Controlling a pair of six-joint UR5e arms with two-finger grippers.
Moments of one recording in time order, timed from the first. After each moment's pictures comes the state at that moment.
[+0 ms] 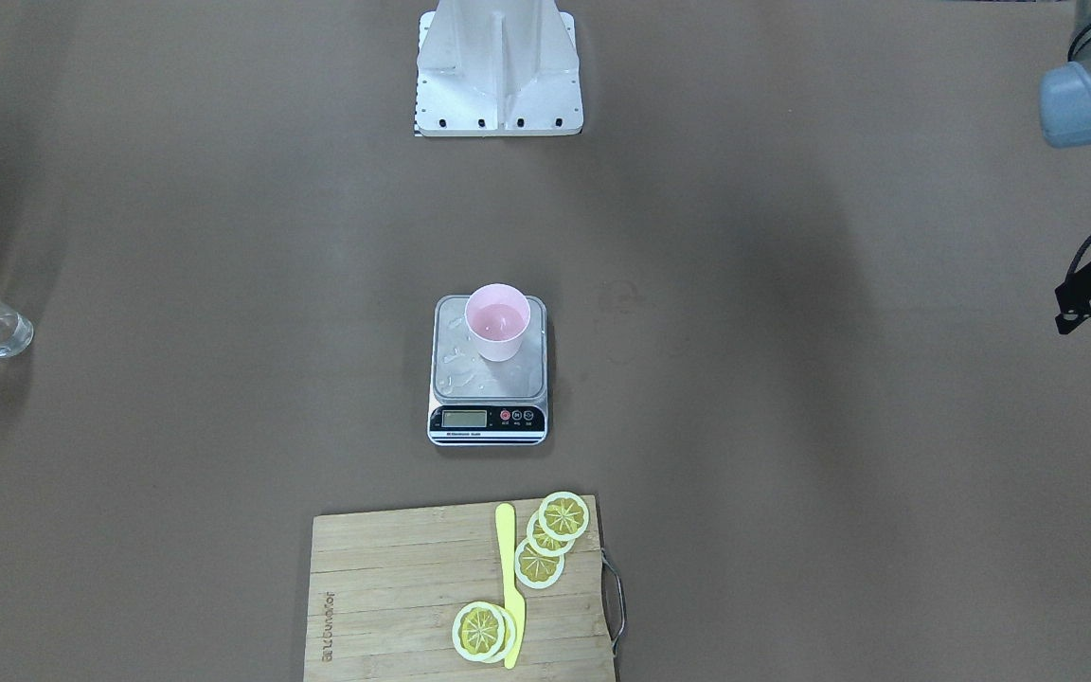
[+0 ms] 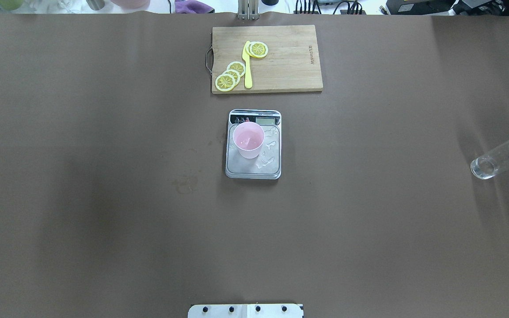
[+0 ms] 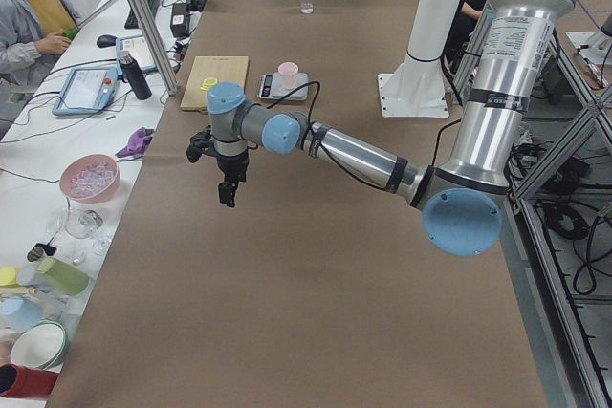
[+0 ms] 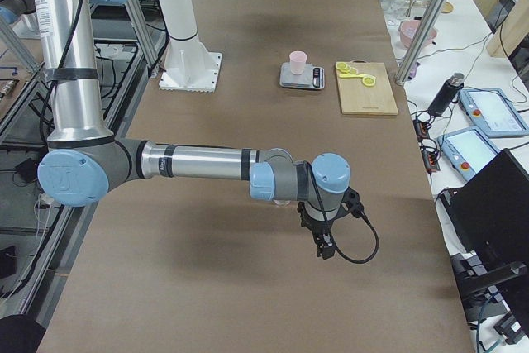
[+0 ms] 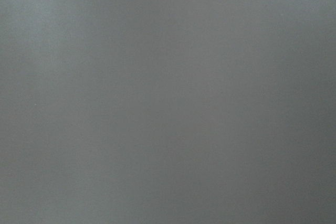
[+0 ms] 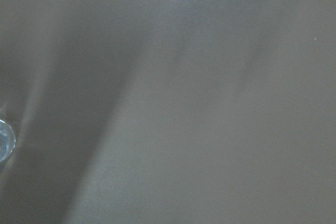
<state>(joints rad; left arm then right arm) -1.33 -1.81 -1.69 -1.44 -2.19 -0.15 1.57 -1.49 1.50 -1.57 2.24 -0.44</state>
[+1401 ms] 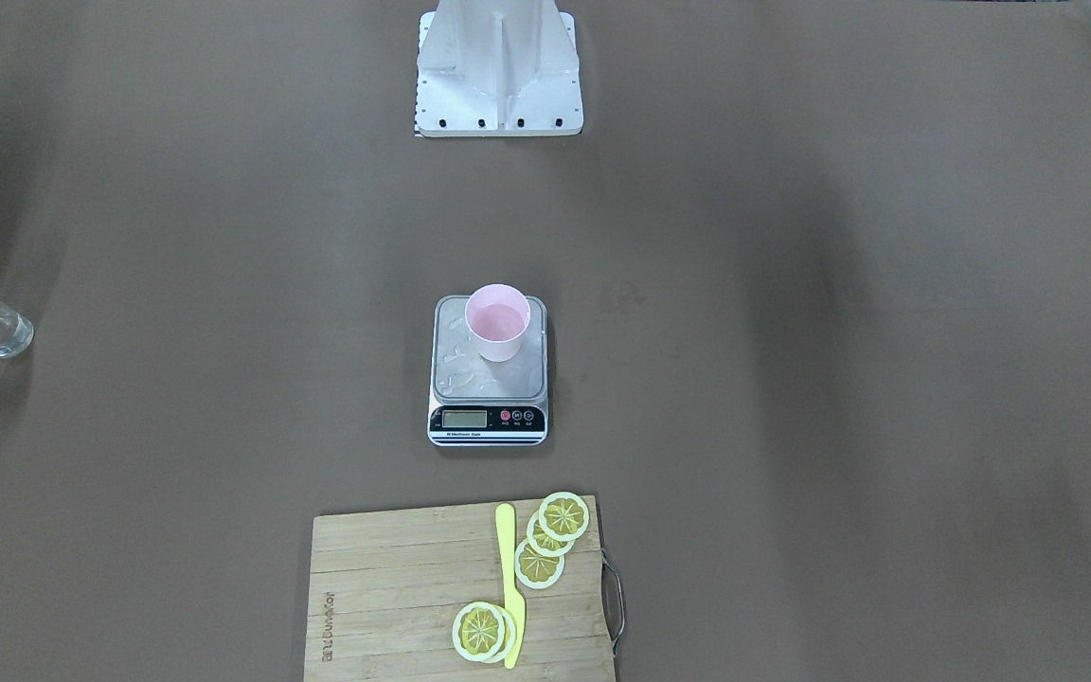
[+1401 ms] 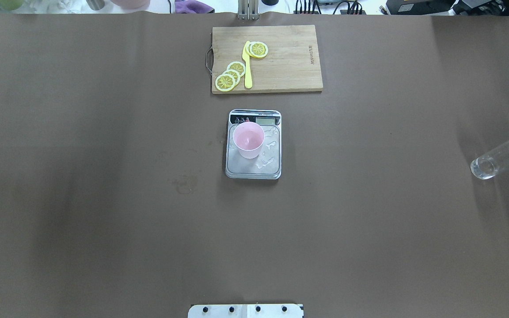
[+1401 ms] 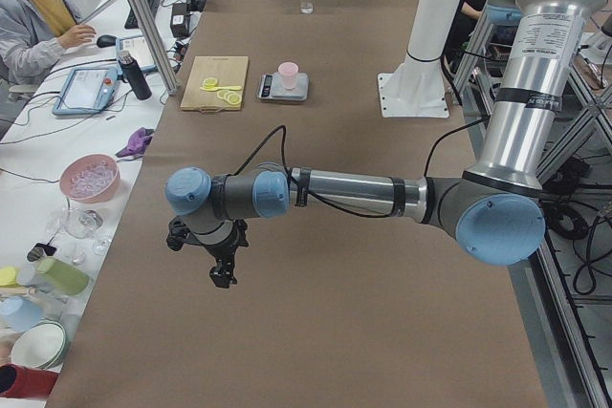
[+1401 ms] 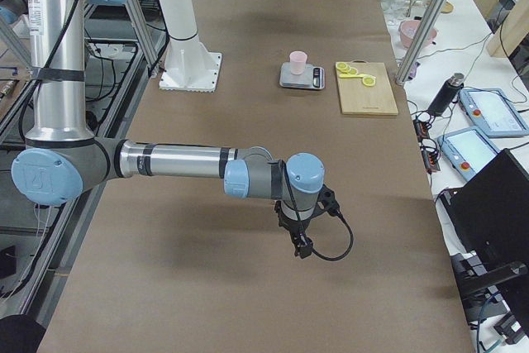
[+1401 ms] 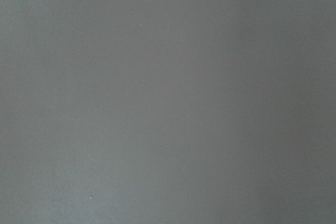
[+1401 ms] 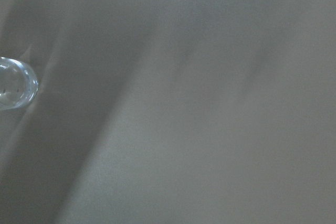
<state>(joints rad) -1.57 -1.77 -1.44 -1.37 -2.34 0.23 1.57 -1.63 1.63 -1.59 2.24 -0.51</state>
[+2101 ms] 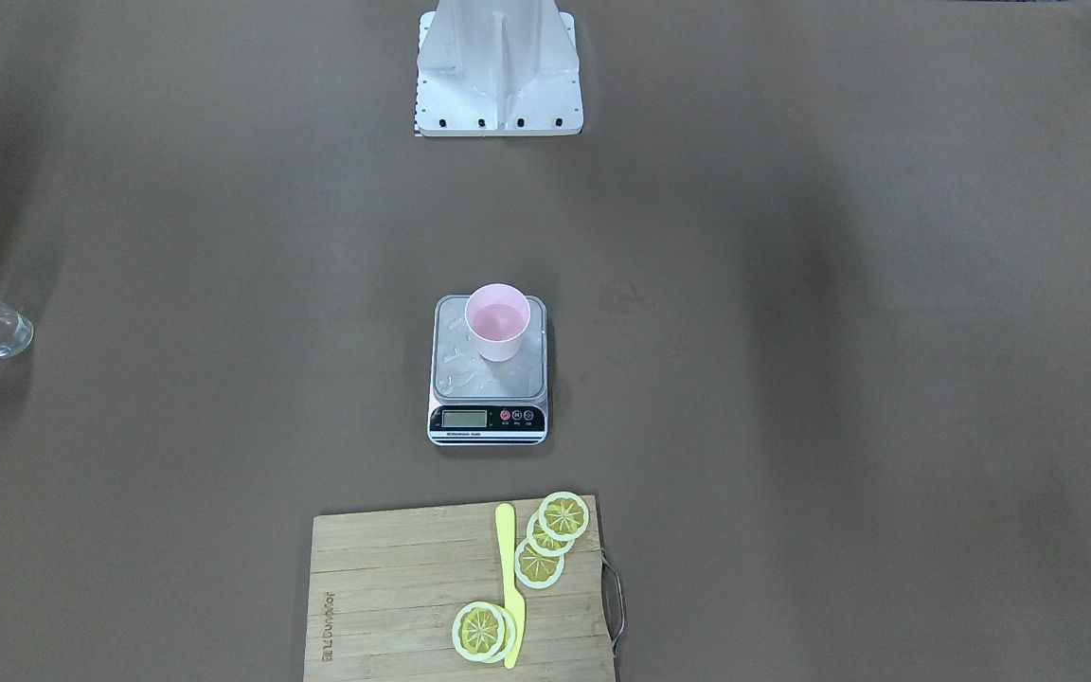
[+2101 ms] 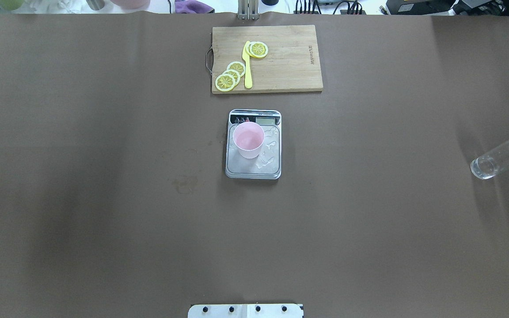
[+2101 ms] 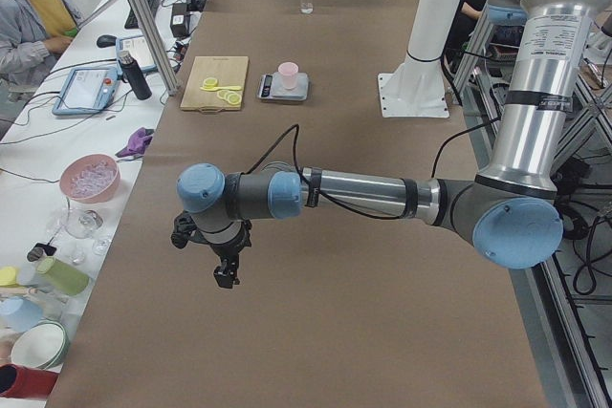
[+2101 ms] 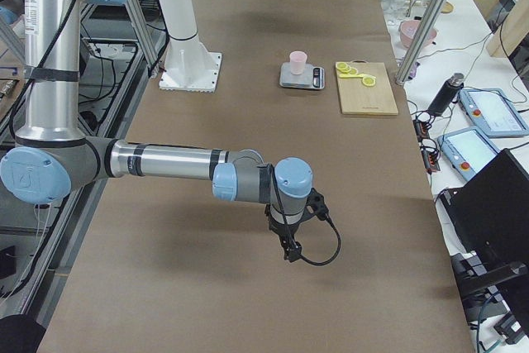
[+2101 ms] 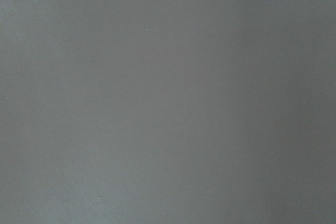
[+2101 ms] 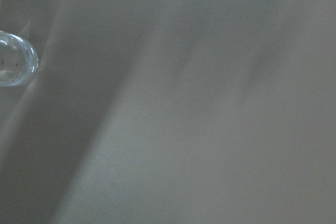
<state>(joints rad) -1.59 -1.72 -1.52 -1.40 -2.34 0.23 1.57 -1.67 1.65 -1.58 2.24 -0.51</state>
